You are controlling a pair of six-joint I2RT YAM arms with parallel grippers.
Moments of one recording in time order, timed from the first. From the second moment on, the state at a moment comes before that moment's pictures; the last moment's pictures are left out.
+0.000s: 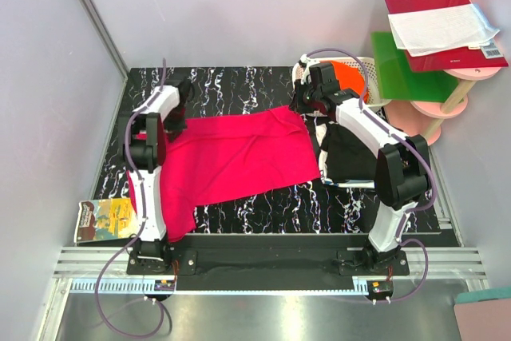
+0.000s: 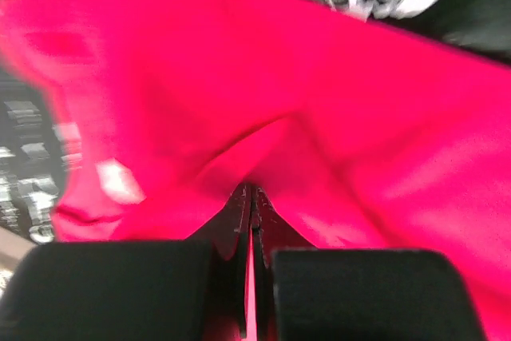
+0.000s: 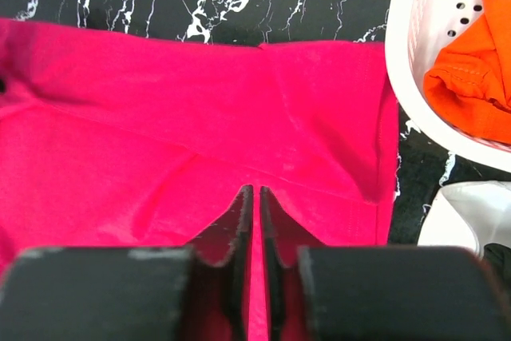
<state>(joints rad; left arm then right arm) -0.06 2.25 1.83 -1.03 -0.40 -0.35 0.38 1.84 1.50 -0.33 -0.18 0.28</state>
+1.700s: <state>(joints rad) -0.03 1.94 1.65 -1.07 -0.43 -0.33 0.37 1.82 1.42 -0.30 -0.25 0.30</state>
